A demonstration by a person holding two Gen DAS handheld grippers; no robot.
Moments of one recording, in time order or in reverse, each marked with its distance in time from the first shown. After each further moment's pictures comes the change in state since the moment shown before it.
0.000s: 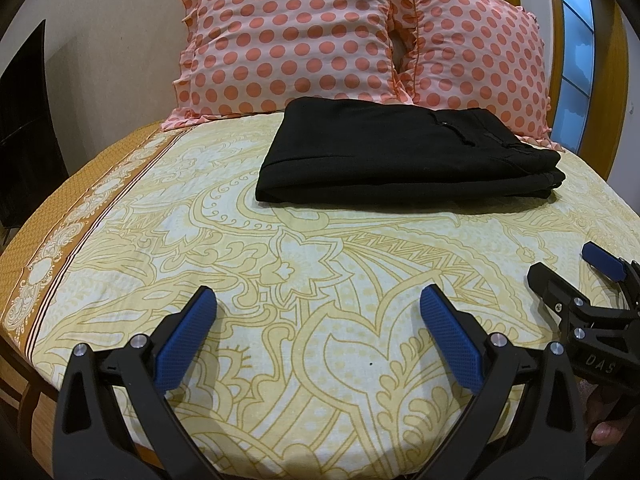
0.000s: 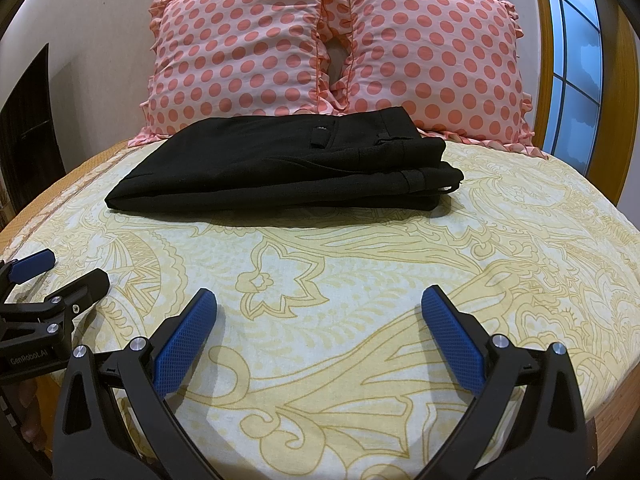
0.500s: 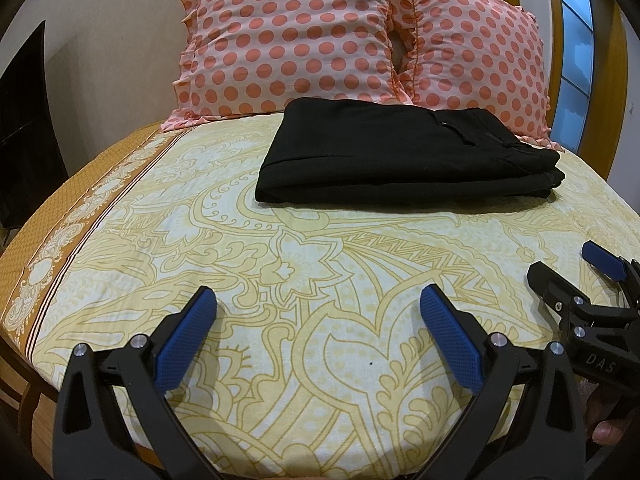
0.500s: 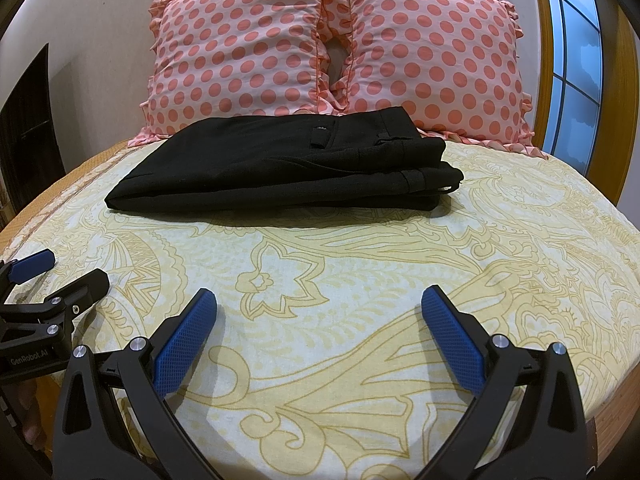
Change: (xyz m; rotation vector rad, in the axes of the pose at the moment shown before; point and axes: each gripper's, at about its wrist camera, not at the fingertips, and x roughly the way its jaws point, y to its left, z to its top) left arm 0.000 0.002 0.000 0.003 0.000 -0.003; right arm 0.000 0.000 0.000 0.001 -0.001 -0.001
